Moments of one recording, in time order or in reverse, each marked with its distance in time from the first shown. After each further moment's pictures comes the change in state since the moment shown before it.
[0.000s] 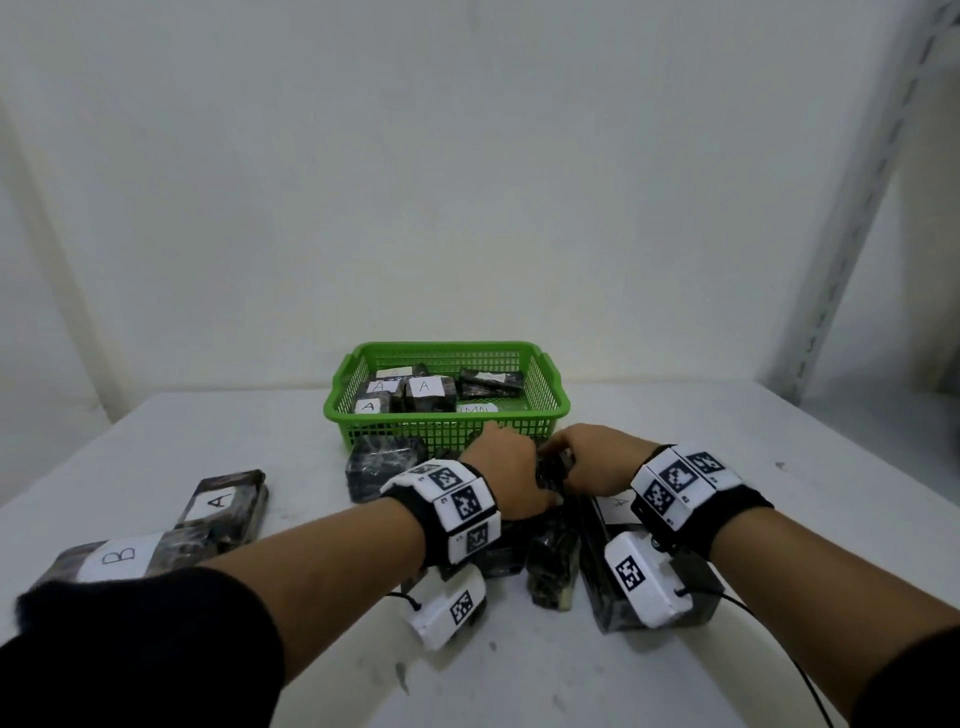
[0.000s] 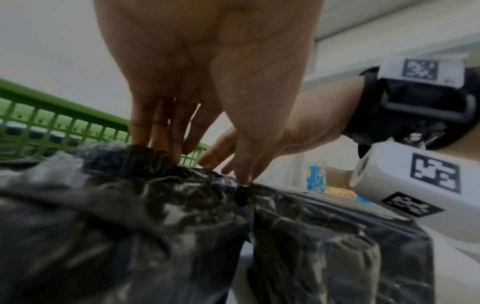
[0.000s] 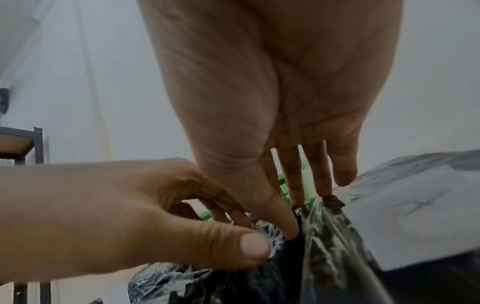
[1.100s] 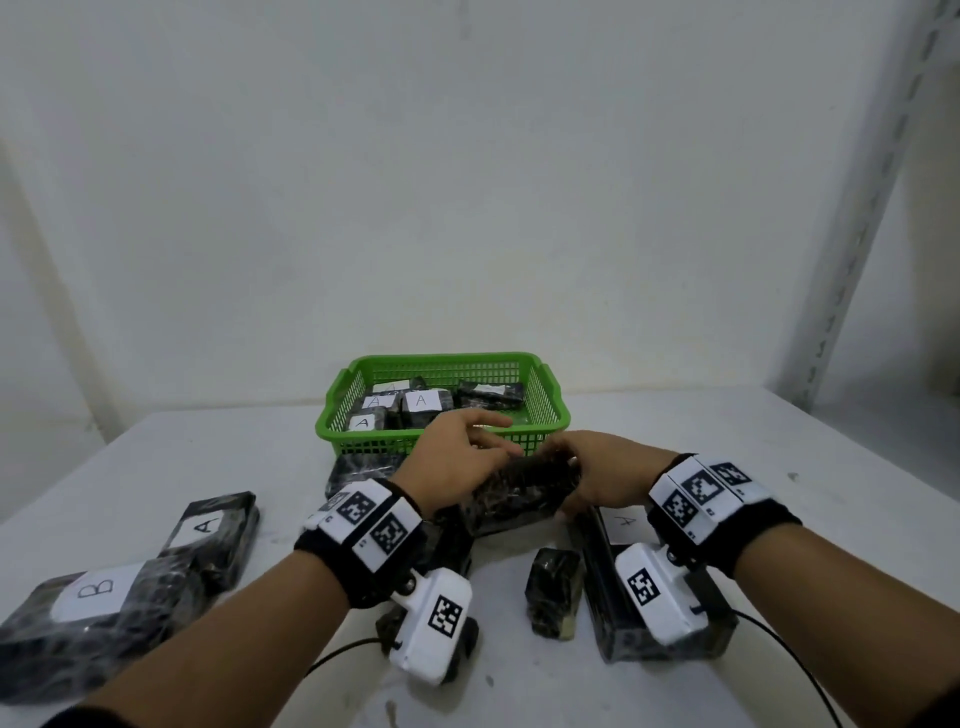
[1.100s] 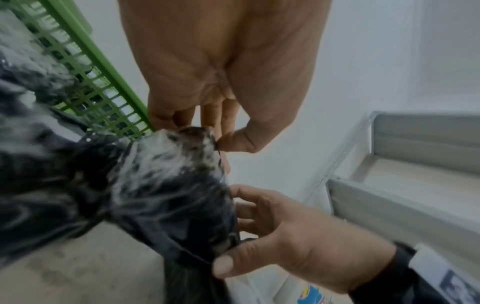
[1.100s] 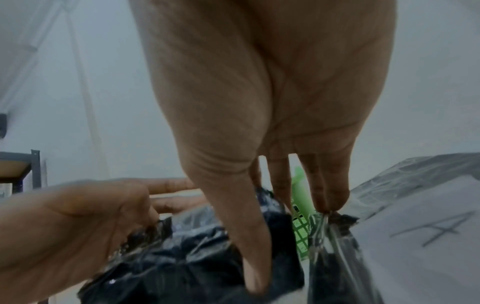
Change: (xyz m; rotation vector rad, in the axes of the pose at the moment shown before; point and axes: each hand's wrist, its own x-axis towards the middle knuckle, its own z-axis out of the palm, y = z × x) left_hand -0.018 -0.039 -0.012 -1.033 0.255 -0.185; right_hand 0.010 0.017 -0.003 0.210 0.024 -0.089
